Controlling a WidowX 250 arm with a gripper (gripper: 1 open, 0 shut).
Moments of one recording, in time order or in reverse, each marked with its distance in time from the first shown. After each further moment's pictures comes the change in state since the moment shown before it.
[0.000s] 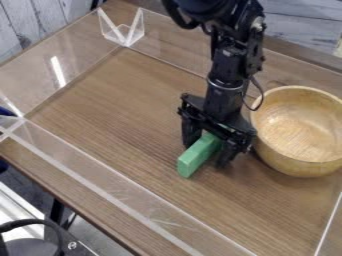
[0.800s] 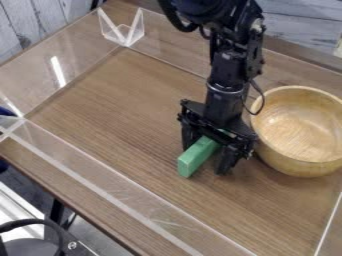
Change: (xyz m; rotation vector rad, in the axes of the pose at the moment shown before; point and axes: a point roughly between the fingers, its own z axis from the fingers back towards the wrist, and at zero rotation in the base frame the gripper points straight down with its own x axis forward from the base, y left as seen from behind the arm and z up) arm -0.009 0.001 -0.001 -0.040 0.029 0.019
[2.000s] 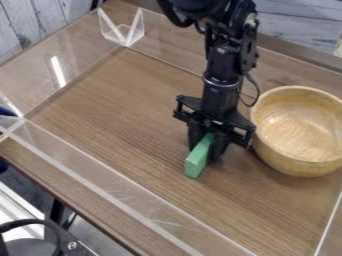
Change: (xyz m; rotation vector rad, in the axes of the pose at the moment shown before) arm 0.008 0.019 -0.001 0.006 -0.010 0.127
